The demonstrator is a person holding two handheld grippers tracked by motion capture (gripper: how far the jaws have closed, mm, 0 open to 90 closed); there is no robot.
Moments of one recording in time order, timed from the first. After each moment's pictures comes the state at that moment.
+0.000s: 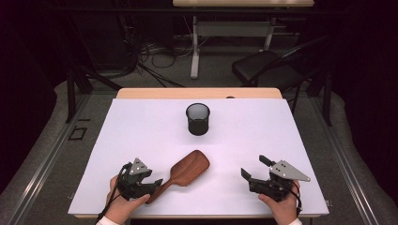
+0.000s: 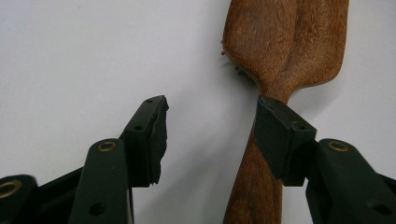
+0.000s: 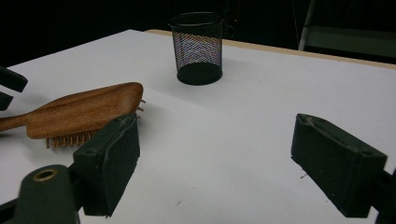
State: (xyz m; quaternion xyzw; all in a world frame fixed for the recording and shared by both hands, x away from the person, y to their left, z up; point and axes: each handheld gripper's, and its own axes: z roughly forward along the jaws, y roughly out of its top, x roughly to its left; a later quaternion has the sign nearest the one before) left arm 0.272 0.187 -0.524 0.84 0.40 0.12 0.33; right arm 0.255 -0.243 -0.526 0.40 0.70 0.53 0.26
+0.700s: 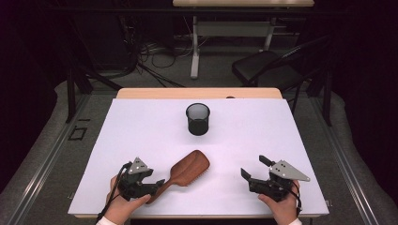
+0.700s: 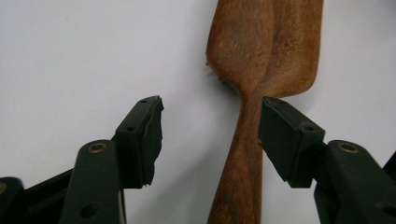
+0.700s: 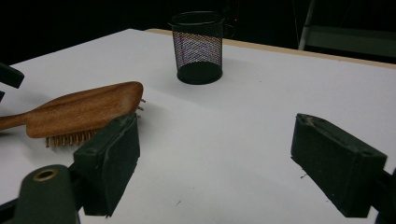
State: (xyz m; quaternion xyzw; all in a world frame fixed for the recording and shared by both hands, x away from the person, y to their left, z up) left arm 0.271 0.185 -0.518 0.84 0.40 0.11 0.35; right arm 0.255 -0.243 -0.526 0.40 0.70 0.53 0.26
